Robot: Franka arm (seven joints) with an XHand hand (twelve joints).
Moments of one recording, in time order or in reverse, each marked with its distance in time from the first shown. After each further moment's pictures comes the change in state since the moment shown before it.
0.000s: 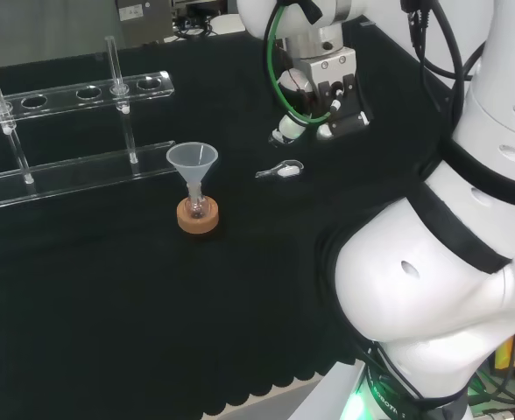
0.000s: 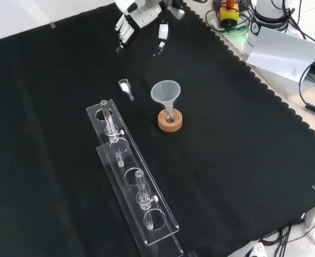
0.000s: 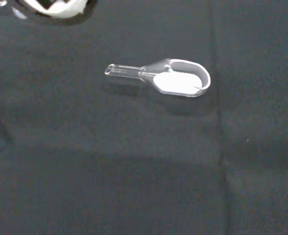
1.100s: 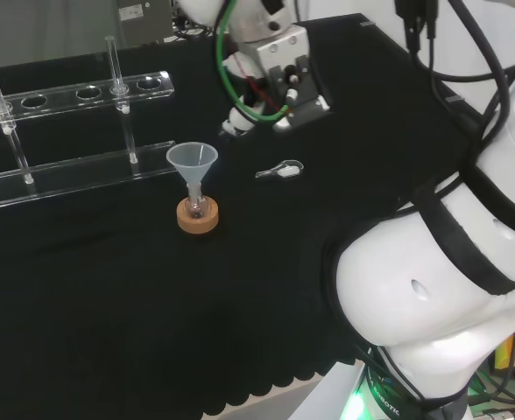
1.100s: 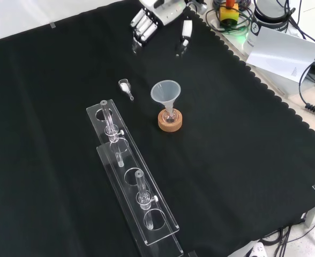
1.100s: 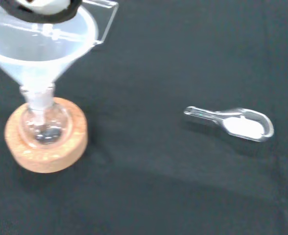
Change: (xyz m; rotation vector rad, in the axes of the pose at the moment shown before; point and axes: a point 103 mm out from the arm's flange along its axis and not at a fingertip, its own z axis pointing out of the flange) arm 0.083 -0.045 -0.058 -0.062 -0.076 -0.077
